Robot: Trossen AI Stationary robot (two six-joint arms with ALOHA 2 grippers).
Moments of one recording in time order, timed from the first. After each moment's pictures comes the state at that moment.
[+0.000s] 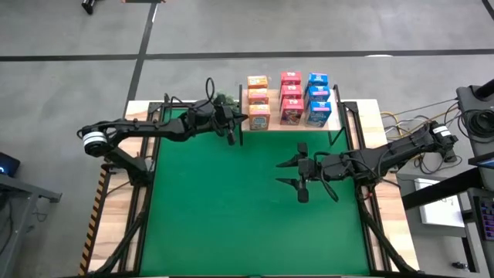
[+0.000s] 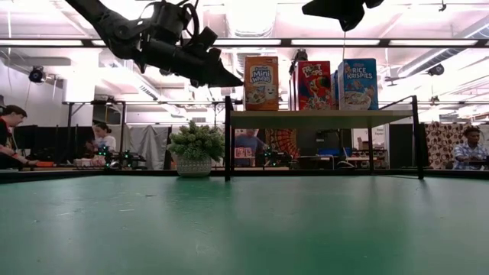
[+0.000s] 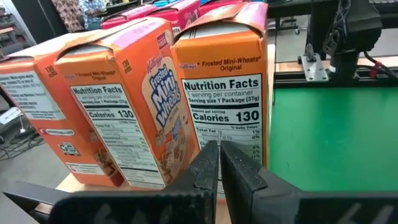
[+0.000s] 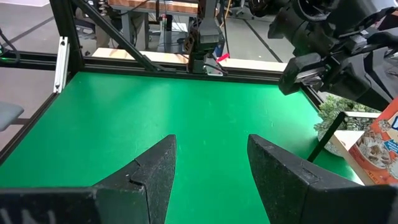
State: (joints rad) left arm 0.42 1.49 0.82 0.48 0.06 0.22; right arm 0.28 1.12 0.78 0.06 0.32 0.00
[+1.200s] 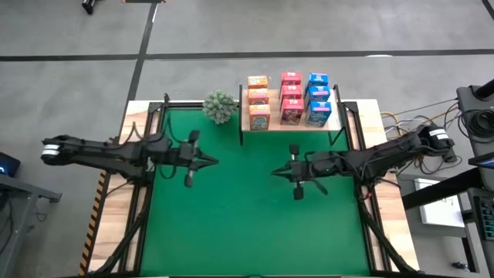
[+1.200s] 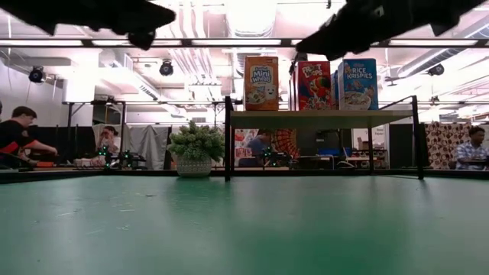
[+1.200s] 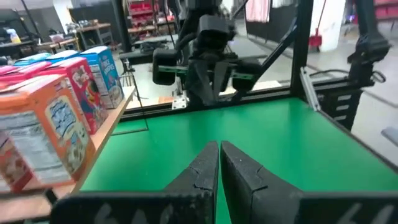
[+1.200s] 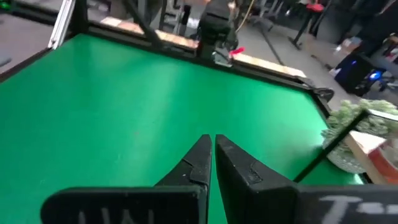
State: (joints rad) left arm 0.01 0.81 0.50 0.21 0.06 0.13; right arm 0.15 1.20 0.60 0.33 0.12 -0.22
